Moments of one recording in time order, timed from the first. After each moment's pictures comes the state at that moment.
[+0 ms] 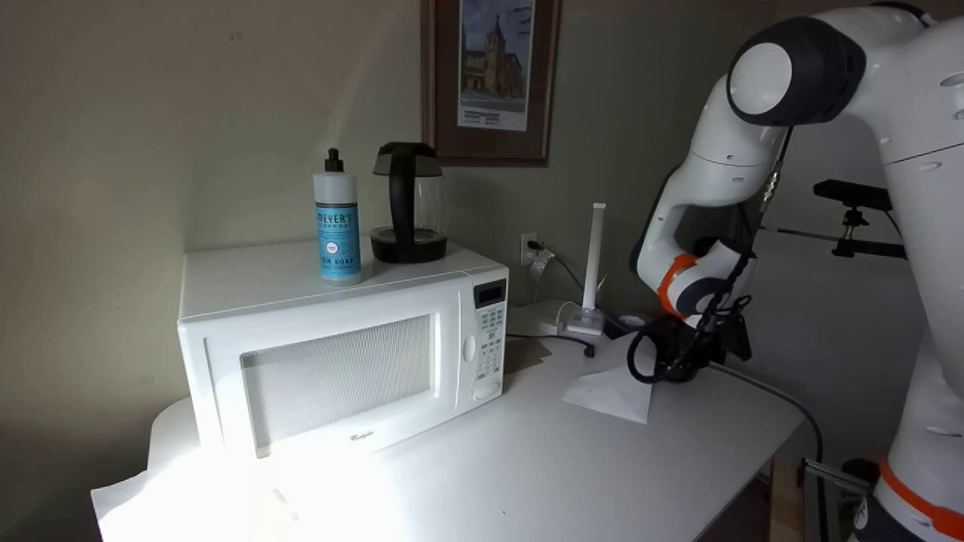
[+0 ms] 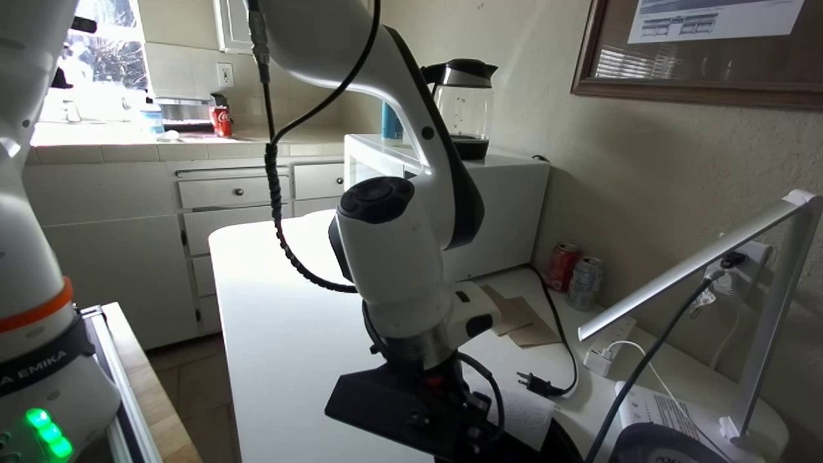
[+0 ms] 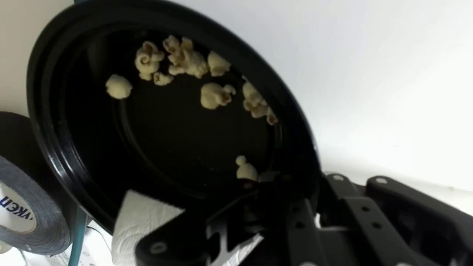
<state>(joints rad) -0.09 0.42 -0.55 -2.44 1.55 2.94 -2.38</state>
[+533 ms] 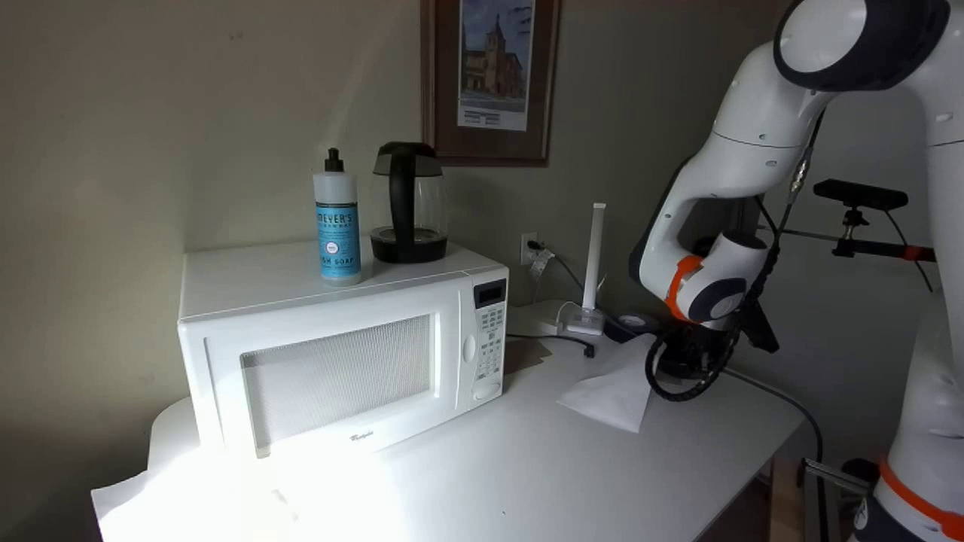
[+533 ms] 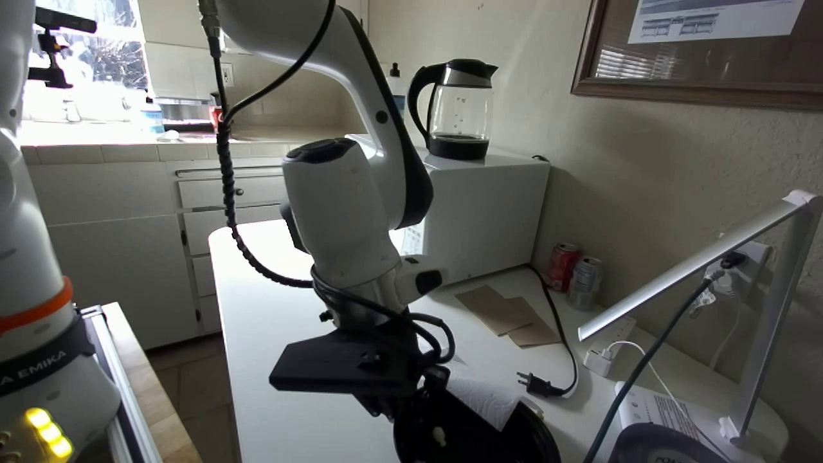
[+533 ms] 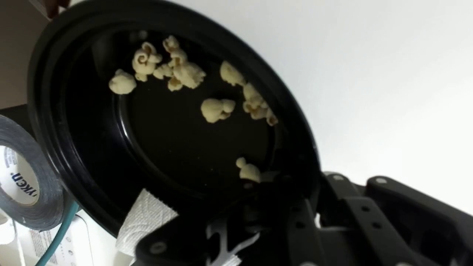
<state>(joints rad) 0.02 0.26 -0.55 -2.62 1.49 3.21 -2.44</state>
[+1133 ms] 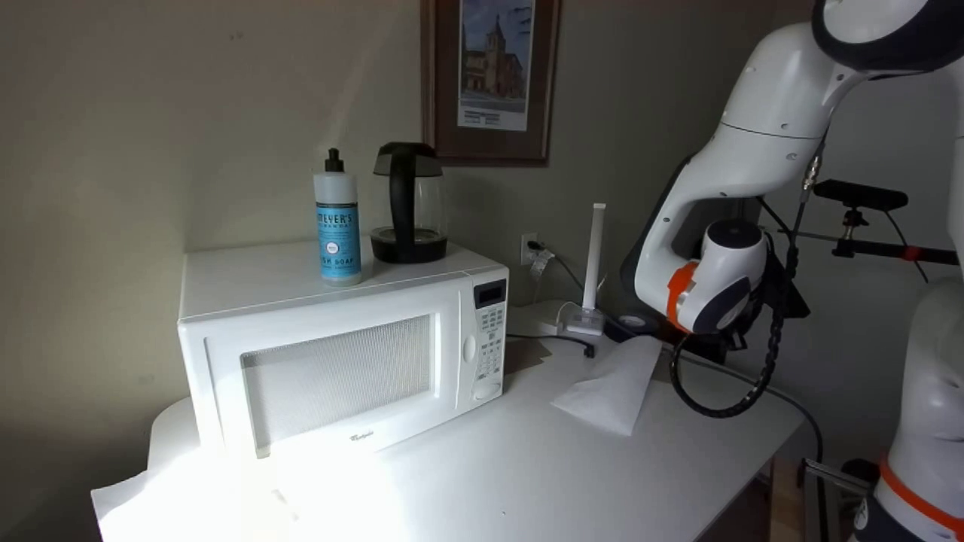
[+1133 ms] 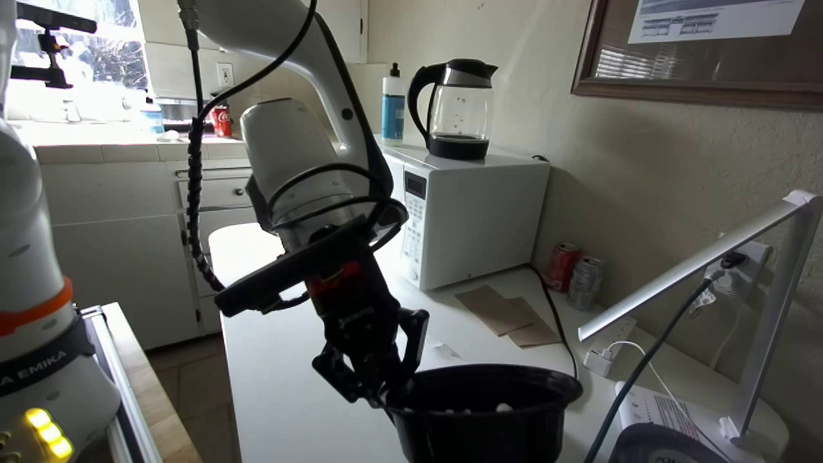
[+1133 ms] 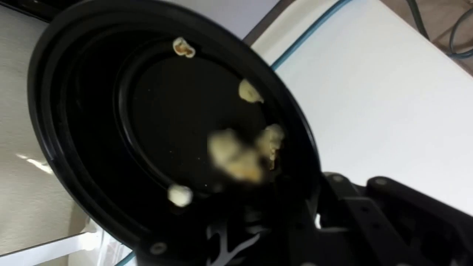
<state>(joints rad) 0.16 0.18 -0.55 -2.73 1.49 3.73 -2.49</state>
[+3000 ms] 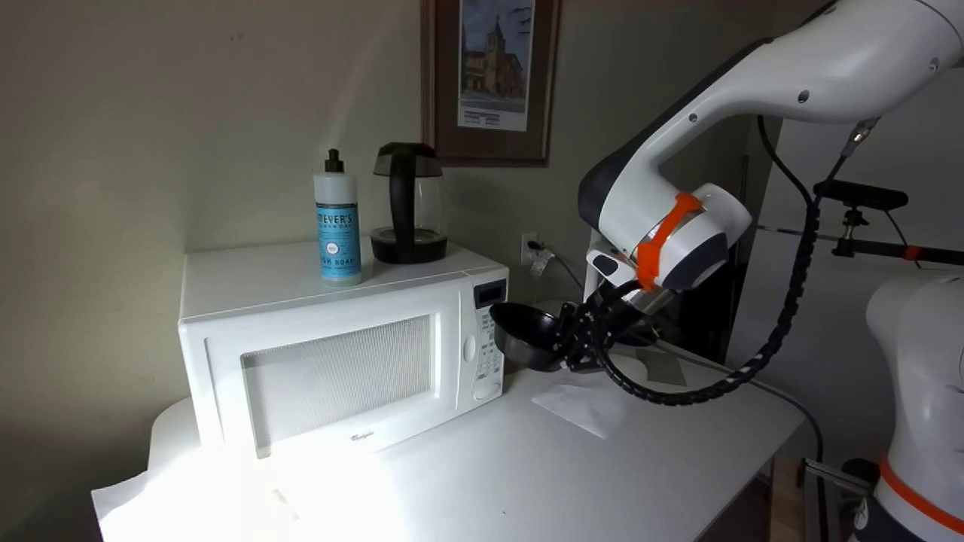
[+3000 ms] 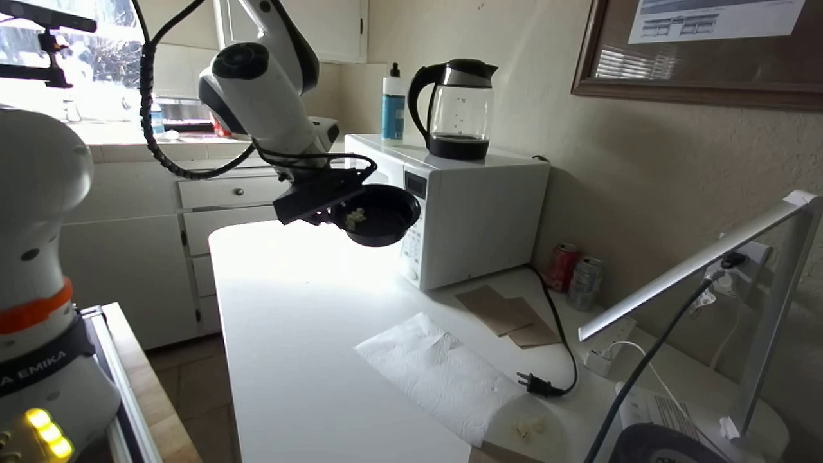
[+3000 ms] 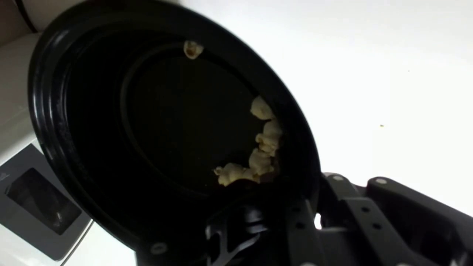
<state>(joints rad) 0.61 -0.26 -0.40 -2.75 1.76 3.17 -2.71</state>
